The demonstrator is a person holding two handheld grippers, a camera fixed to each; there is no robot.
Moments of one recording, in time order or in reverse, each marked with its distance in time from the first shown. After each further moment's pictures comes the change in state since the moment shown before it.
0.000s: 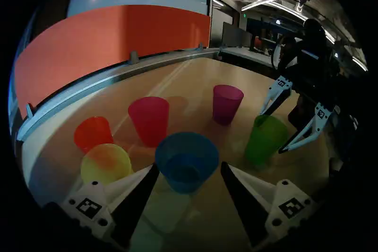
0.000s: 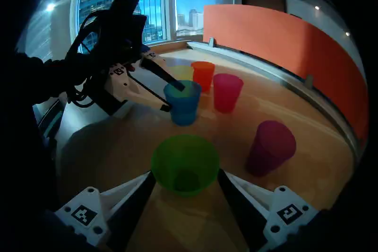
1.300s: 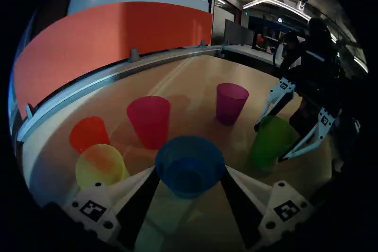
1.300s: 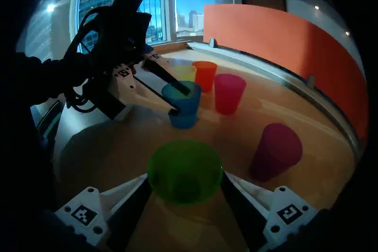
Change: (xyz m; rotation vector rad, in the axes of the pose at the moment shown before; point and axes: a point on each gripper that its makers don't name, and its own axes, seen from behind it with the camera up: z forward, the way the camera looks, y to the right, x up) left arm 0.000 -0.002 0.011 0.013 -0.018 -0.002; right arm 0.005 -0.002 0.015 0.001 0.014 0.001
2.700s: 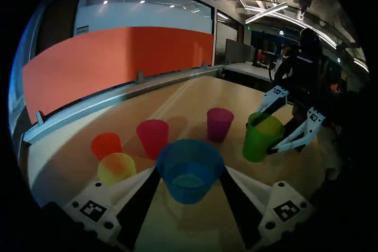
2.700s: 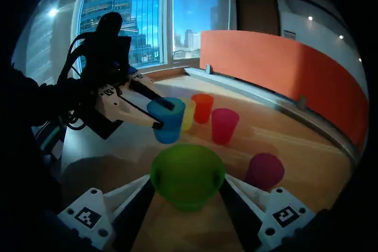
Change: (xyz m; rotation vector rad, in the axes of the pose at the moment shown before) left arm 0.038 0.020 -0.066 0.043 0.139 -0.009; right arm 0.058 -0.009 -0.037 -0.041 0.169 0.000
